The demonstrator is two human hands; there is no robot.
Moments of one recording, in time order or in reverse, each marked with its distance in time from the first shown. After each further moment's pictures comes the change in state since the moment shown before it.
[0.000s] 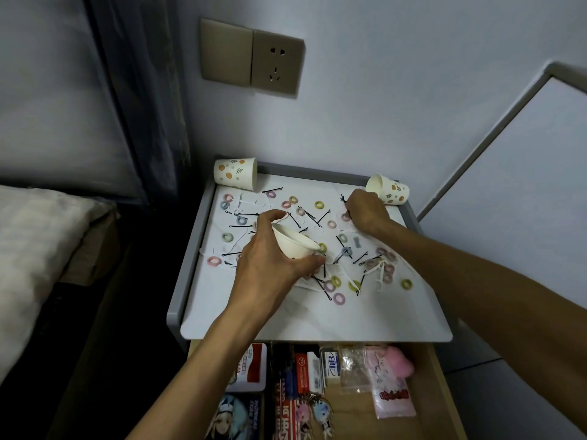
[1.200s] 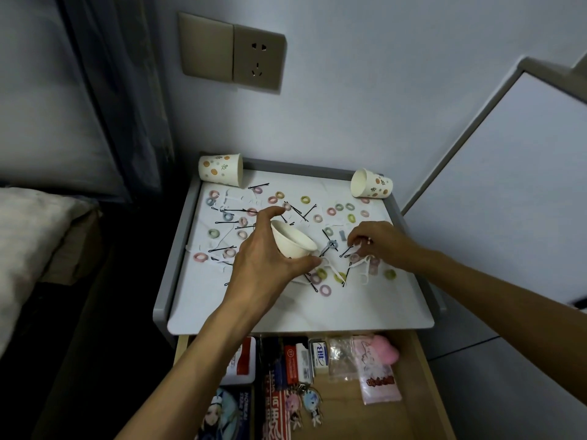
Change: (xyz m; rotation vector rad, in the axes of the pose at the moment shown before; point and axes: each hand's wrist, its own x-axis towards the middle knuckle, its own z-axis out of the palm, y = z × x) left_hand -0.005 0.002 0.012 0.003 -0.062 0.051; right_hand -0.070 0.078 -0.023 -0.092 -0.284 -0.473
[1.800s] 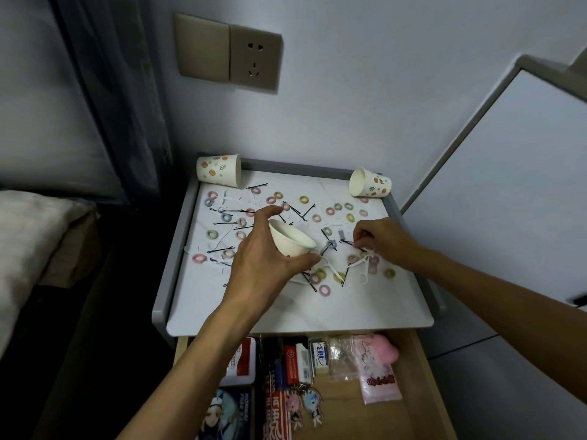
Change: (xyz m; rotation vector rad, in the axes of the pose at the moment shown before) left_hand 0.001 0.002 0.001 -0.012 0.025 -0.004; right_hand 0.000 0.003 0.002 0.062 0.123 0.097
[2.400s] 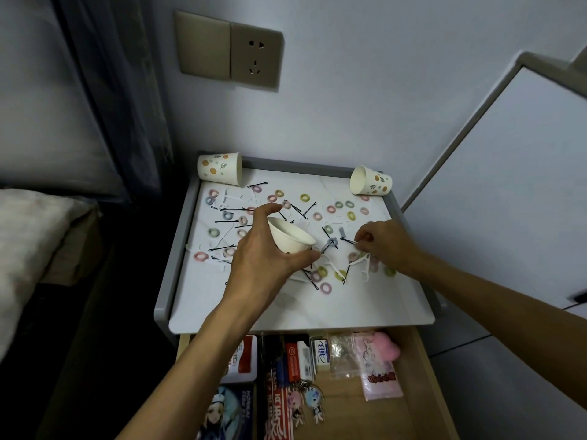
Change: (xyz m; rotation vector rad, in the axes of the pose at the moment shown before) left_hand -0.001 0.001 -0.004 -0.012 0.002 -0.003; right_hand -0.005 -0.009 0.010 -0.033 0.035 0.176
